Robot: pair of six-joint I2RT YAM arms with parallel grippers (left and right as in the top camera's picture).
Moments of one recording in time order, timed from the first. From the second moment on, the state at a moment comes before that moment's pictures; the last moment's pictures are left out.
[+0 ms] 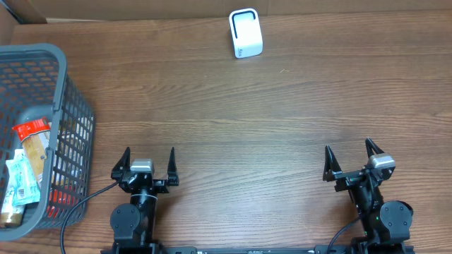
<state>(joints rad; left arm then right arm) 0.02 0.02 0.01 -0.08 0.02 0.03 0.07 0.01 0.02 -0.02 -0.13 0.10</state>
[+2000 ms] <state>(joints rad) 0.02 1.41 1.81 -1.47 0.36 -0.05 0.07 0.97 1.22 -0.91 -0.52 0.10</state>
